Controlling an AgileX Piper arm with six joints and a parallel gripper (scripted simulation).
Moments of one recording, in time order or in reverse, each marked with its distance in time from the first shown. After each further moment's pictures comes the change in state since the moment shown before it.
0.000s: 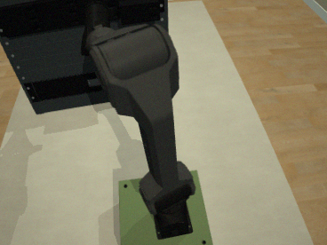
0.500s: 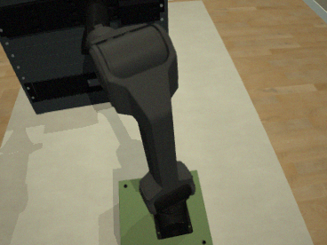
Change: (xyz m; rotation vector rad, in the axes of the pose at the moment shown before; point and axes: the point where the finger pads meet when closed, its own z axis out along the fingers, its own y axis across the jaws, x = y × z) arm 0.000 0.000 0.003 0.000 0.000 0.001
